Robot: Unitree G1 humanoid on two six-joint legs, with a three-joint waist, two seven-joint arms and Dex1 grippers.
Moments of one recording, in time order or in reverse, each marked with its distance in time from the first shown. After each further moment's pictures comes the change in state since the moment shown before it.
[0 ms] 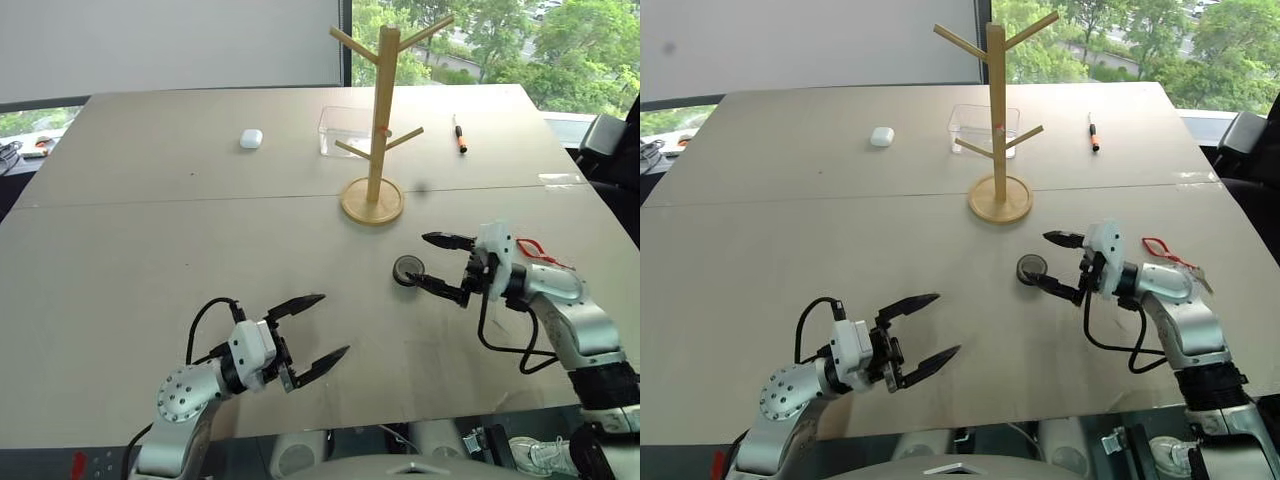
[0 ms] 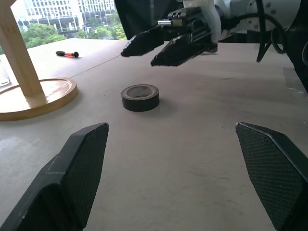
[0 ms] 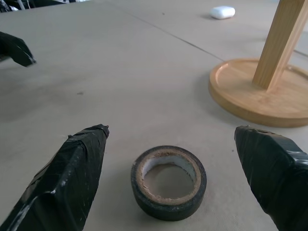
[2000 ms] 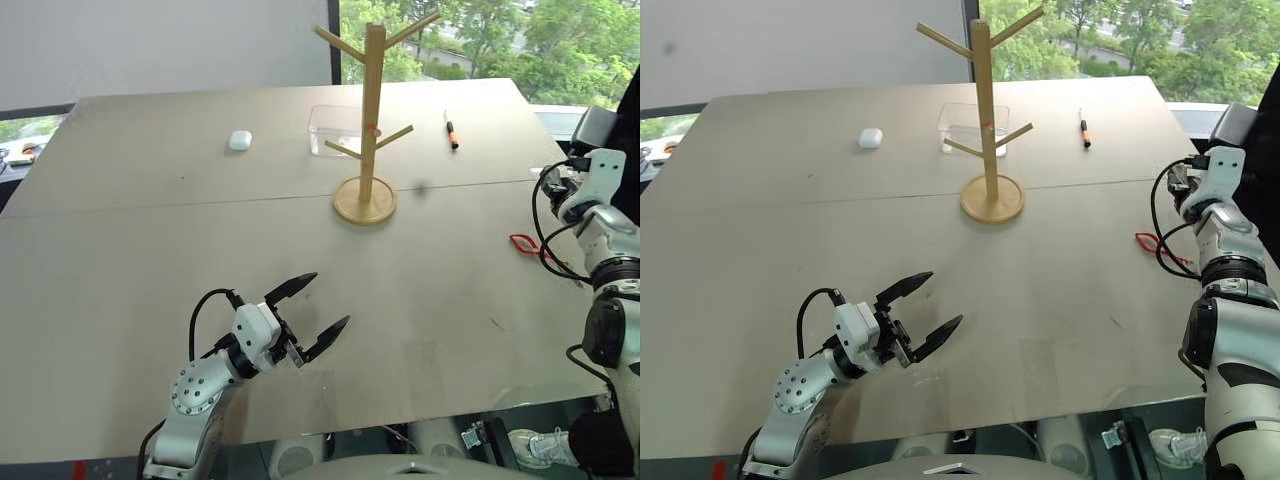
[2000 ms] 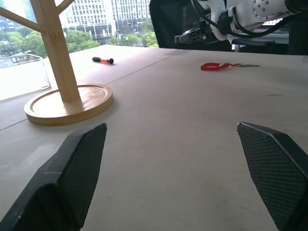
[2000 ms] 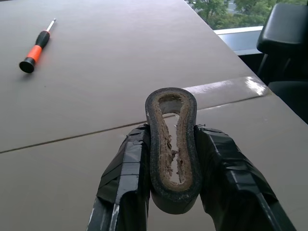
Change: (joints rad) left arm -0.057 -0.038 -0.024 0.042 0.005 -0.014 0.177; right arm -0.659 -0.130 -0.381 1.182 -0.128 -0.101 -0.676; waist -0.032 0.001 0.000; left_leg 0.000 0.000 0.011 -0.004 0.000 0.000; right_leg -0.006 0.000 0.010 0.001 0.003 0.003
